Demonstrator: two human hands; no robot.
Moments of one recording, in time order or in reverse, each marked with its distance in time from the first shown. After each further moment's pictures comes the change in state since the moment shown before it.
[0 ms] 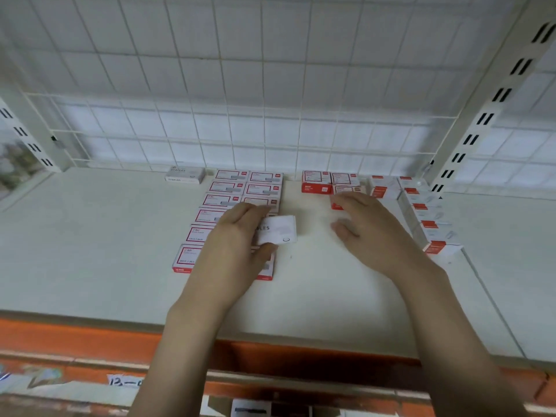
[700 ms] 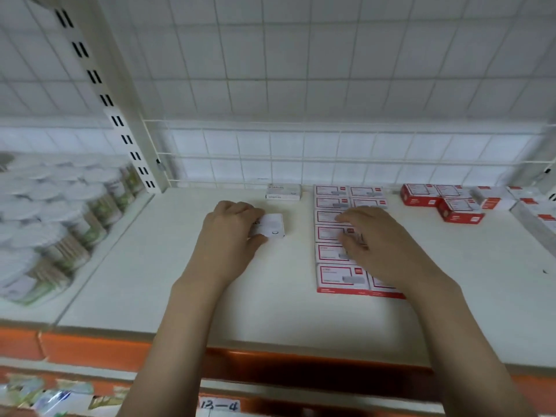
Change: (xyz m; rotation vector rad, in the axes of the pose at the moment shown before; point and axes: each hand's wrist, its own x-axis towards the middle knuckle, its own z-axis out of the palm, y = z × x) left_hand -0.004 -0.179 -0.112 0.187 -0.032 0.029; right_hand 0.062 -0.163 0.065 0.027 0.011 0.015
